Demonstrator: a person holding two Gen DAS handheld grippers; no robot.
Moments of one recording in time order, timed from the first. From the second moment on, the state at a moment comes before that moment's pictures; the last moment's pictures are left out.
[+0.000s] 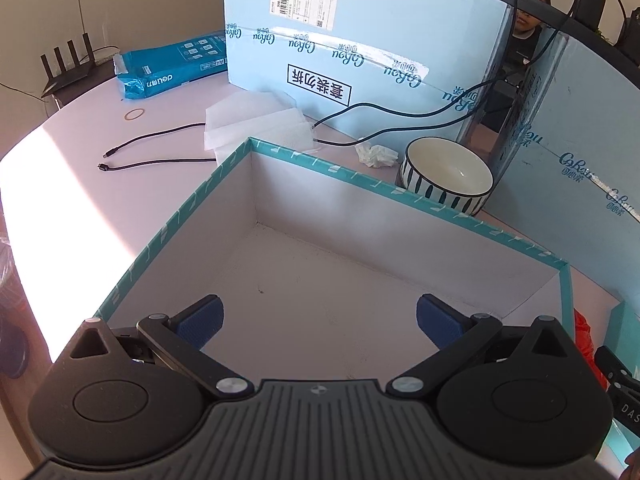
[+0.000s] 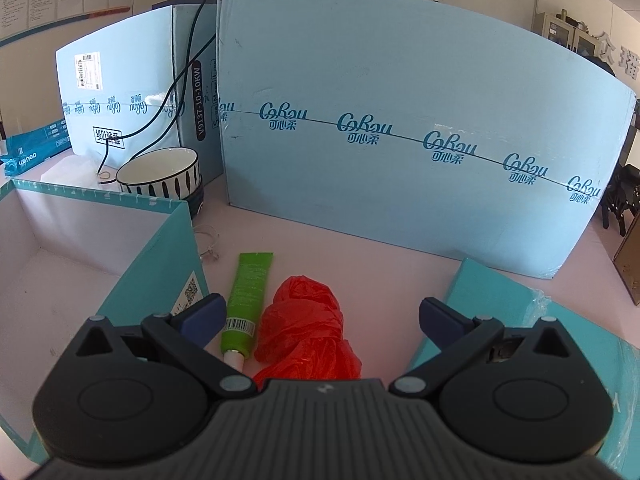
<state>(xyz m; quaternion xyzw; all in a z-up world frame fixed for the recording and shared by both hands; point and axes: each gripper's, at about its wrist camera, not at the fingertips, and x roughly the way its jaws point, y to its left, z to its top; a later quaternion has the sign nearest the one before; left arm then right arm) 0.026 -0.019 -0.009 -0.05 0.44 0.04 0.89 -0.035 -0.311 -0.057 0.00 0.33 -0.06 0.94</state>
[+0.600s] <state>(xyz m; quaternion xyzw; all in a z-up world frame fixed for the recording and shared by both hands) 0.038 0.002 -0.005 -0.10 0.44 0.06 0.89 -0.036 -0.318 -0.054 0.03 0.31 -0.06 0.95</state>
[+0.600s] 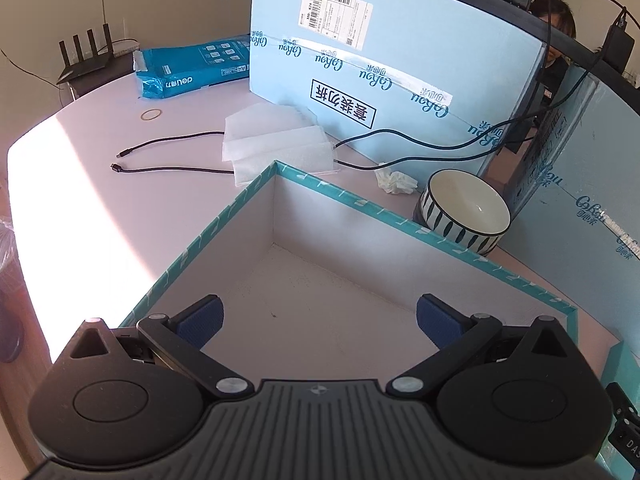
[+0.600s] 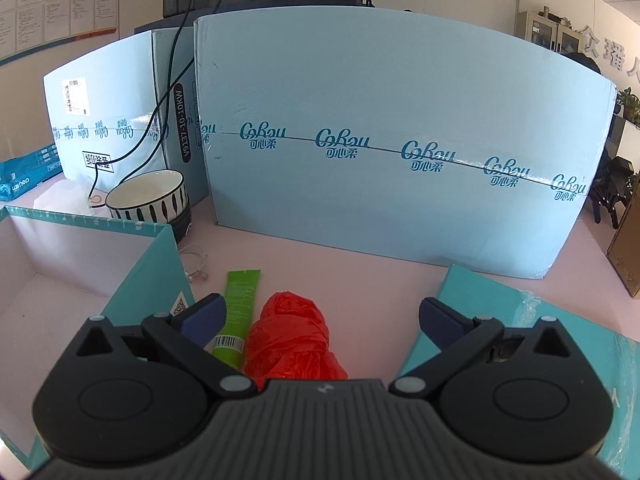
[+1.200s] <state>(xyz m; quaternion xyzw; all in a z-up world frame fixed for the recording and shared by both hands) 0.031 -0.005 -0.019 -0.08 0.40 0.04 0.91 -0.032 -0.281 -0.057 0.00 0.38 -0.04 0.92</state>
